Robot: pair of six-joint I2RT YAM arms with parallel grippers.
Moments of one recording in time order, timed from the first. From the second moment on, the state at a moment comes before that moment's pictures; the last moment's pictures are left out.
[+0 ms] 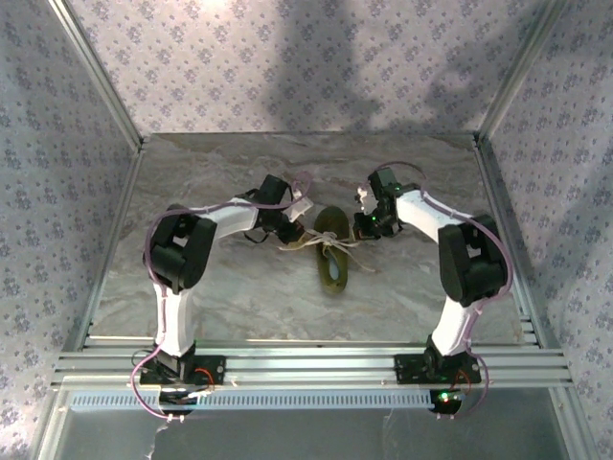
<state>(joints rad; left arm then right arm) -0.53 1.99 1.29 -0.36 0.39 0.25 0.32 1.78 1.21 -0.68 -0.32 0.13</state>
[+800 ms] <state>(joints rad) -0.53 1.82 1.19 -0.48 0.19 0.25 0.32 1.69 1.12 -0.60 -0.15 0.09</state>
